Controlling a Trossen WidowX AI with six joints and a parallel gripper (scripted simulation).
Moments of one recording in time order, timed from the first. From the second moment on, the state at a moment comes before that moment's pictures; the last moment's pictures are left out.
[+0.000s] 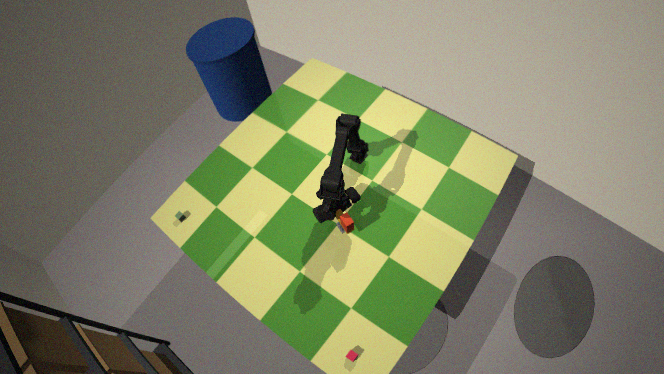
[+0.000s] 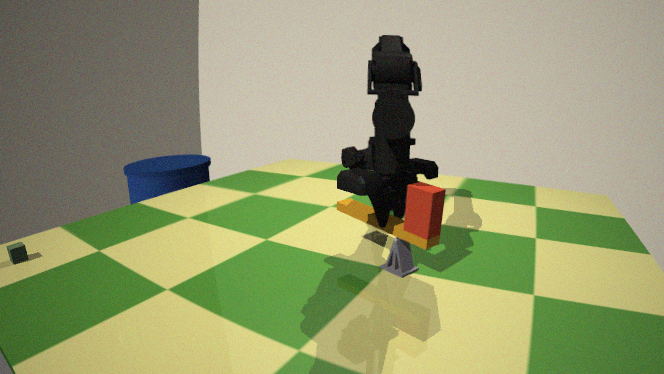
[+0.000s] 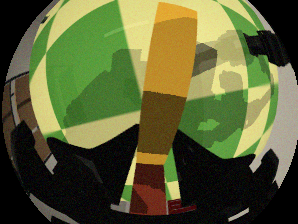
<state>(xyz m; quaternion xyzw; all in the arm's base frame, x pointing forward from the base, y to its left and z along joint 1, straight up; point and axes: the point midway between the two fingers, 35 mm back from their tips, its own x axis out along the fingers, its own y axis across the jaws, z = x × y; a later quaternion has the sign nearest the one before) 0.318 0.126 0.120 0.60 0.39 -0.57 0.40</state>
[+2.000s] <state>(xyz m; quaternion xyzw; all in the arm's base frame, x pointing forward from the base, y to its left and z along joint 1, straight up) 0.319 0.127 0.115 0.60 0.39 -0.57 0.40</state>
